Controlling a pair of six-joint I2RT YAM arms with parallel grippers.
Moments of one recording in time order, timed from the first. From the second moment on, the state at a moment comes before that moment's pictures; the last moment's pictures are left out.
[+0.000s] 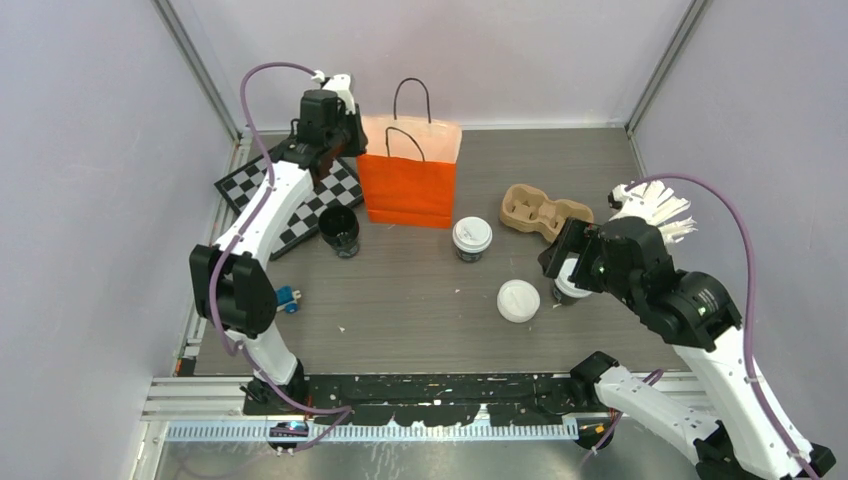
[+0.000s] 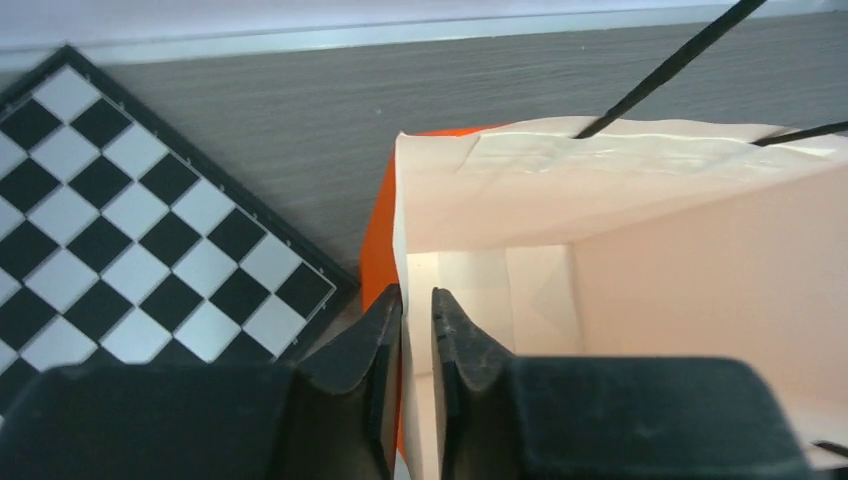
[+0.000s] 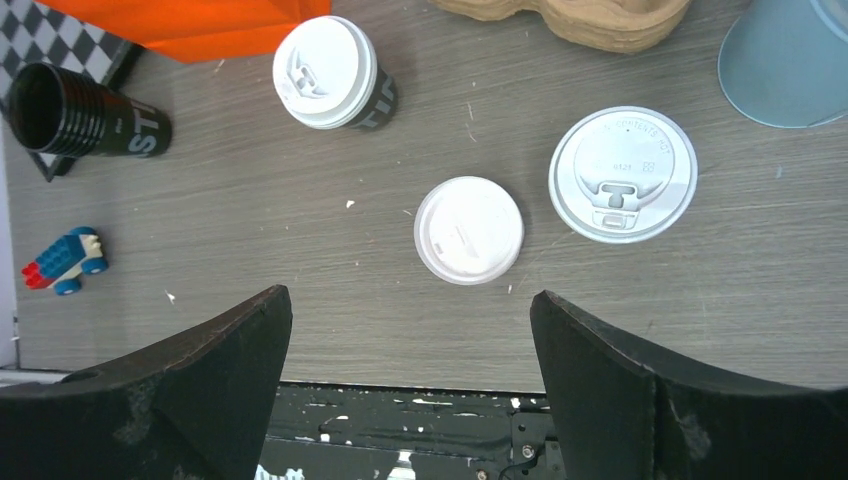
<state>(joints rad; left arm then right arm) -0.27 1.70 1.61 -0.37 0.02 -0.21 0.57 0.75 1.23 -1.16 0.28 0.67</state>
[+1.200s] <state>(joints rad) -0.28 1.30 1.78 -0.63 0.29 -0.30 0.57 0.86 1.45 -1.15 0.42 0.67</state>
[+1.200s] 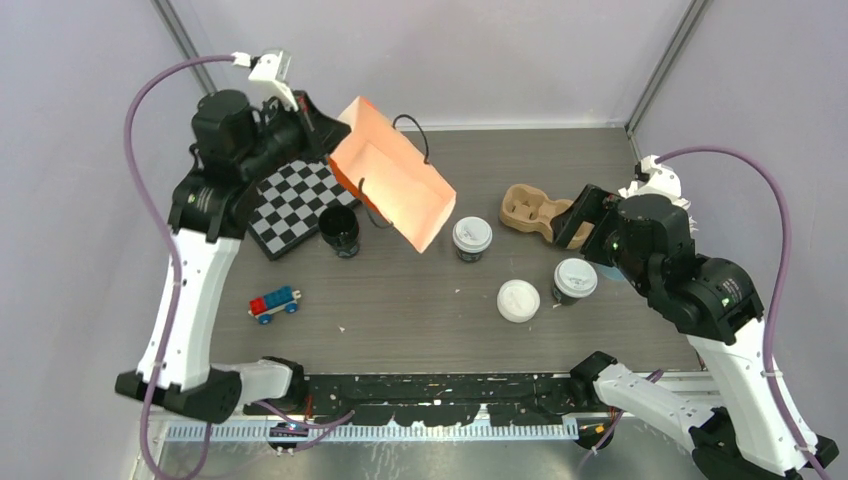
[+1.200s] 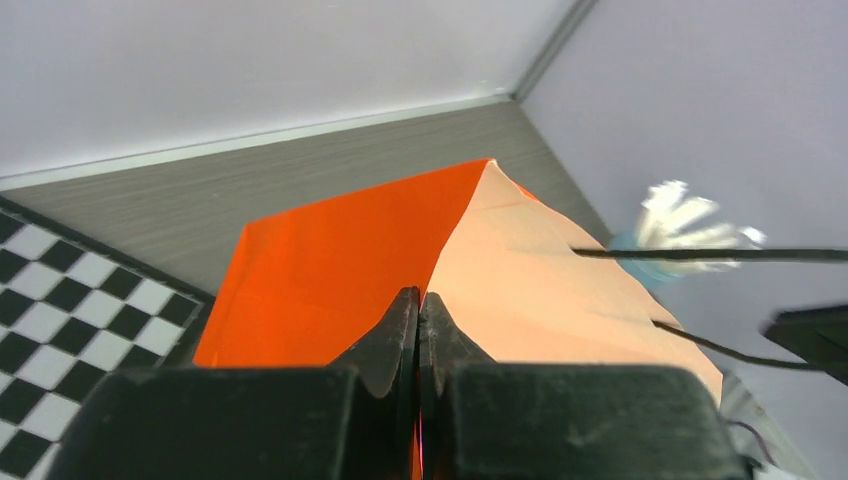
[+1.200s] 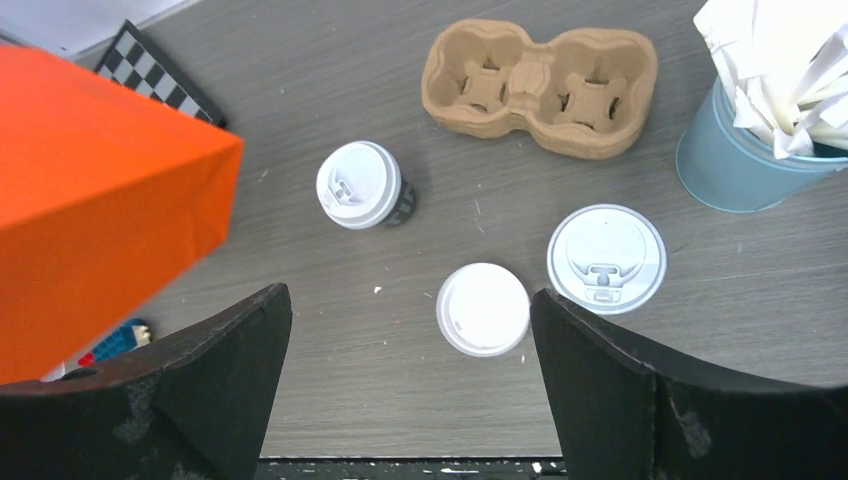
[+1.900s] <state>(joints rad) -0.43 1.12 1.20 -0.64 0.51 -0.42 0.57 0.90 1.46 -1.15 0.36 0.67</state>
